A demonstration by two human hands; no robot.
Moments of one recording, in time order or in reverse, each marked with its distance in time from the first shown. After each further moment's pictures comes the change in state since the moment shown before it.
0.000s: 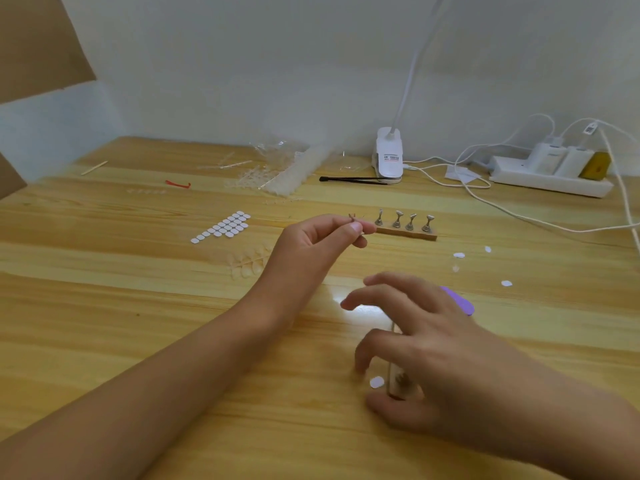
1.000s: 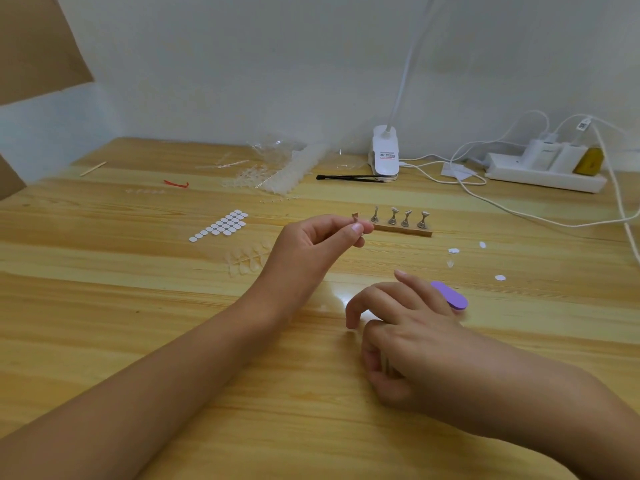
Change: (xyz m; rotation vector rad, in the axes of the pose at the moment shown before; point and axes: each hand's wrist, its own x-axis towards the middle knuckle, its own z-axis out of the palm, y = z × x) left_hand 0.002 -0.003 0.004 0.018 -0.005 0.049; right_hand 0.014 -0.004 0.006 -0.098 -0.173 0.101
